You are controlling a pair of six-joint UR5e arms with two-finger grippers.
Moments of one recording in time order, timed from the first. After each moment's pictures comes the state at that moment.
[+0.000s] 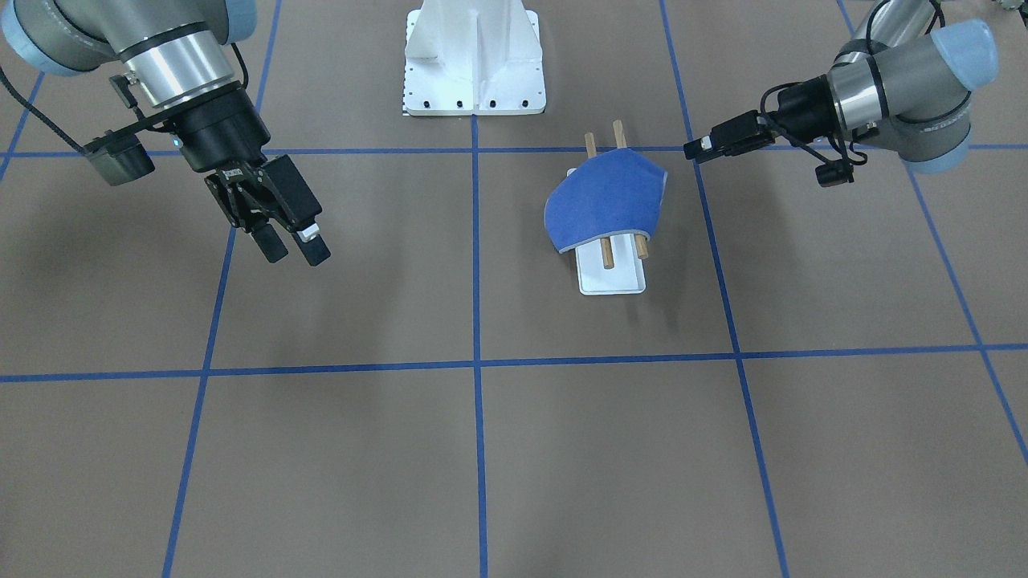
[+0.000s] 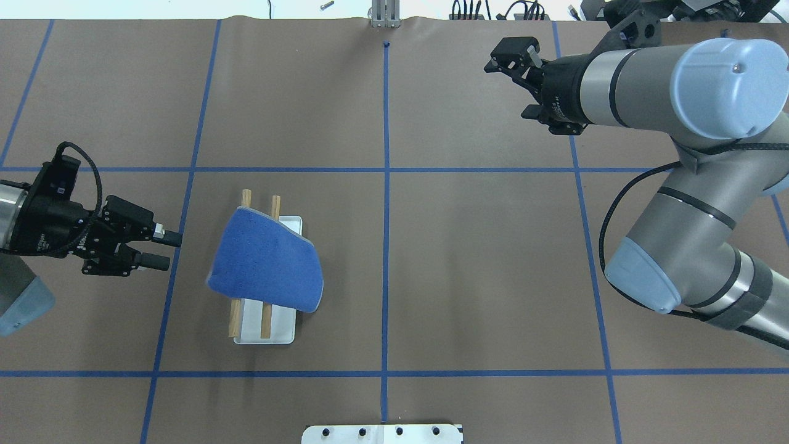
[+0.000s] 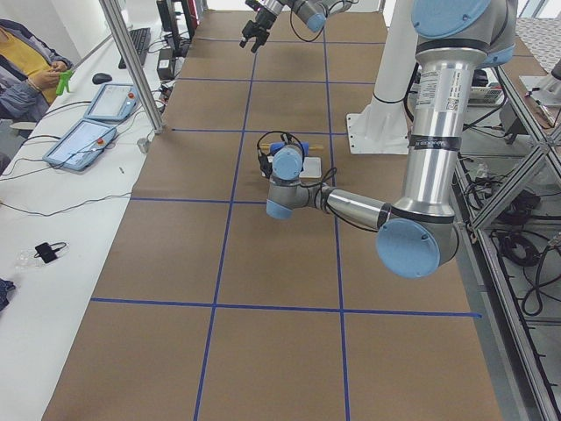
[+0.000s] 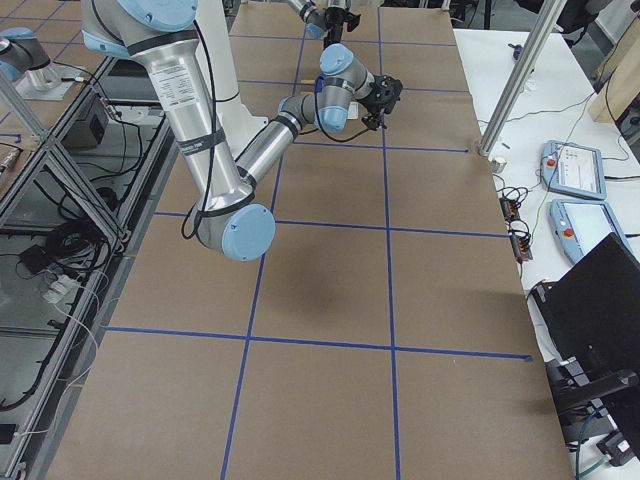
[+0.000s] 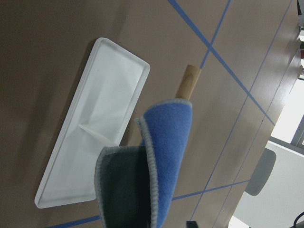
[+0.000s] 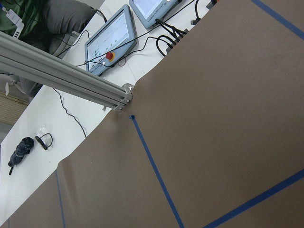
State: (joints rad) left arm -0.83 -1.65 -1.62 -3.22 -2.42 -2.14; right arm 0.79 -1.16 1.96 -1.09 1.70 1.81
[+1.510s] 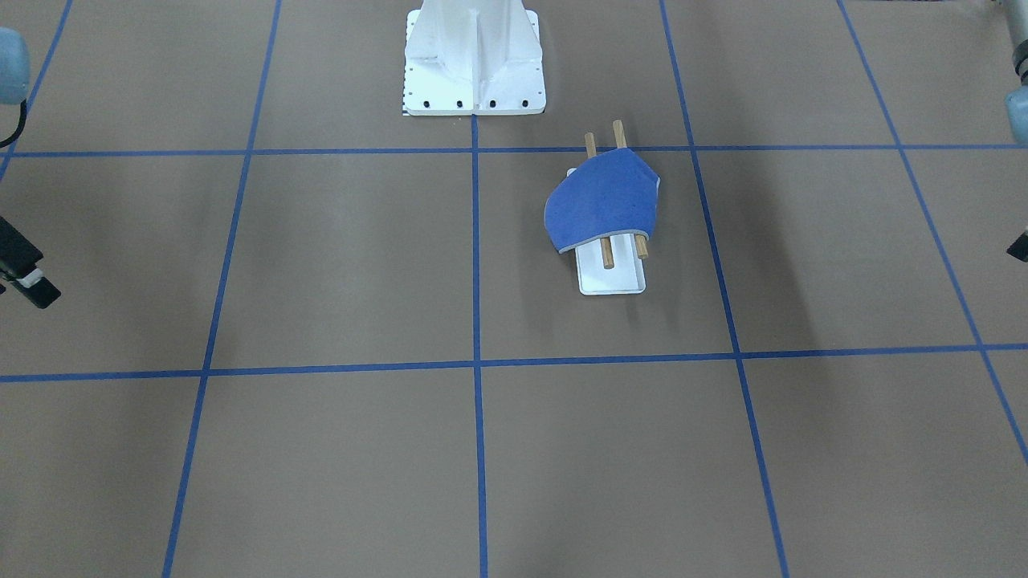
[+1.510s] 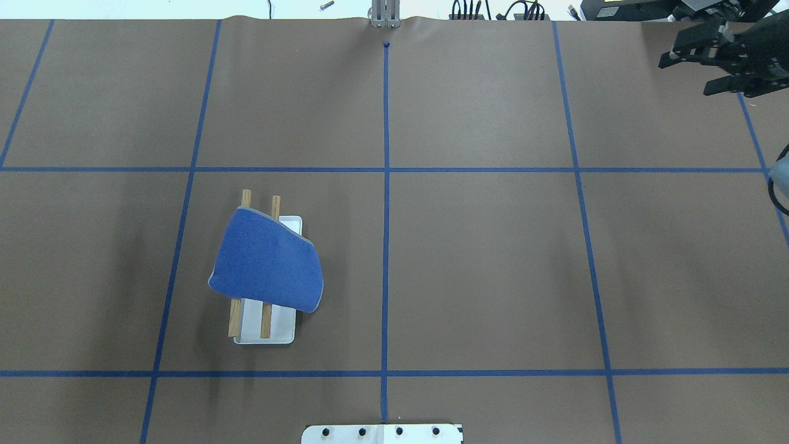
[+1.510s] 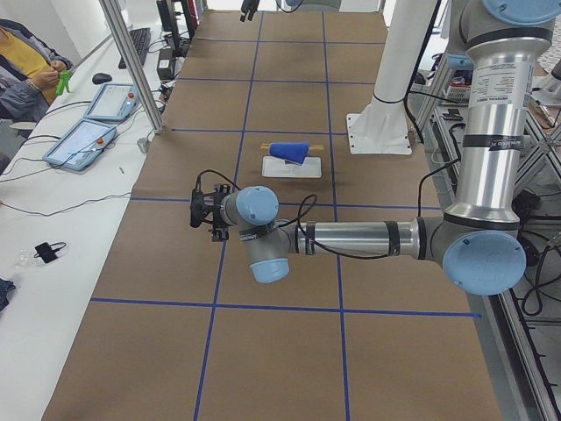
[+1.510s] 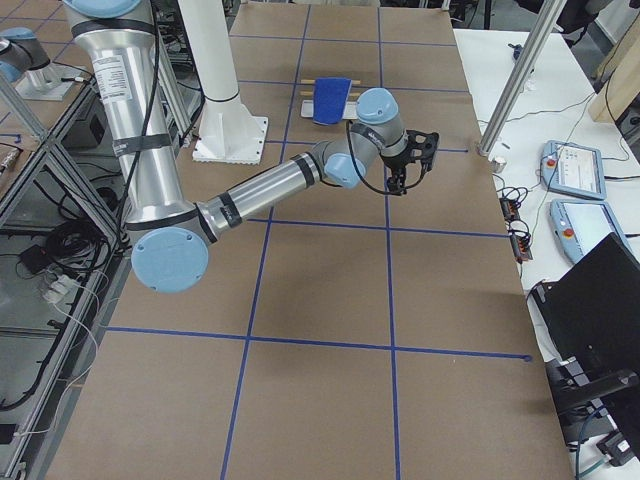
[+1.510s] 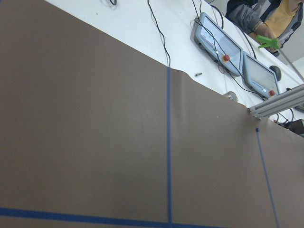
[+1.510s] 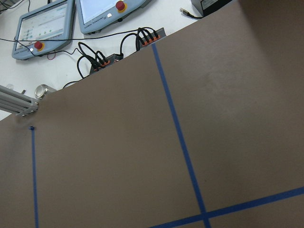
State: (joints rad) left arm -1.44 -1.60 -1.46 -2.82 -2.35 -1.06; right arm 1.24 -1.41 1.85 -1.10 2.23 1.15
